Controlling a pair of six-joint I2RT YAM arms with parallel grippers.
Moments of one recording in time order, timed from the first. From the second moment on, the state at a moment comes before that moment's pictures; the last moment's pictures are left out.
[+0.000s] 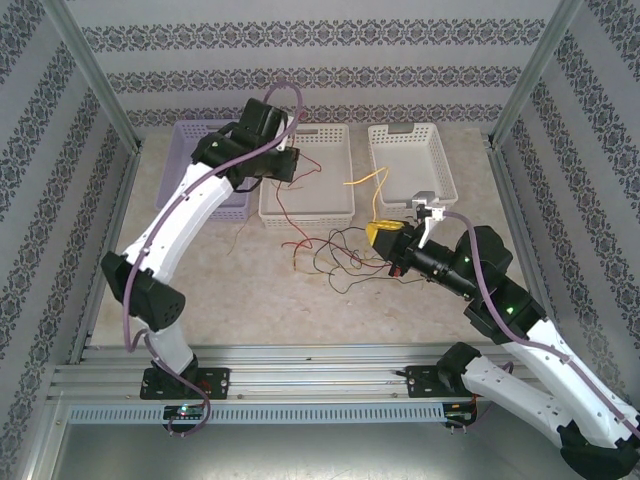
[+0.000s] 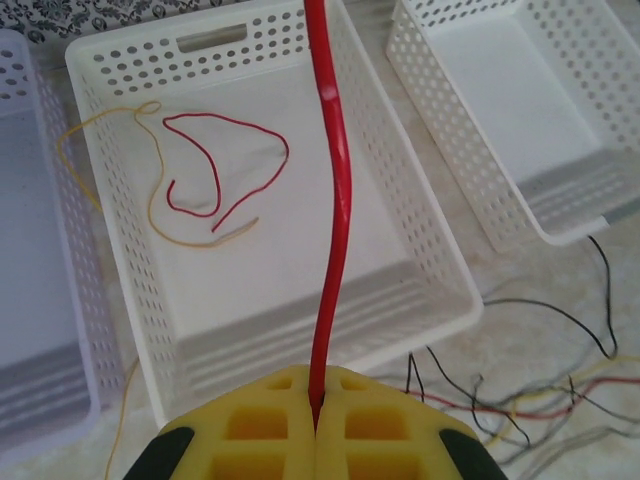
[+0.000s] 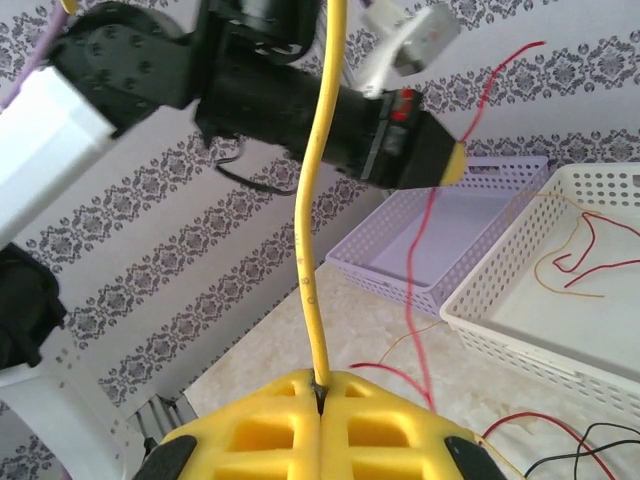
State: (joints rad) left arm -0.47 1.84 2.03 -0.99 -0.05 -0.20; right arm 0.67 0.69 0.88 -0.26 -0.28 0.47
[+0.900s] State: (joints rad) left arm -0.36 2.54 2.60 -0.89 -0.15 -0.26; right arm 0.67 0.67 0.87 -0.25 -0.34 0.46
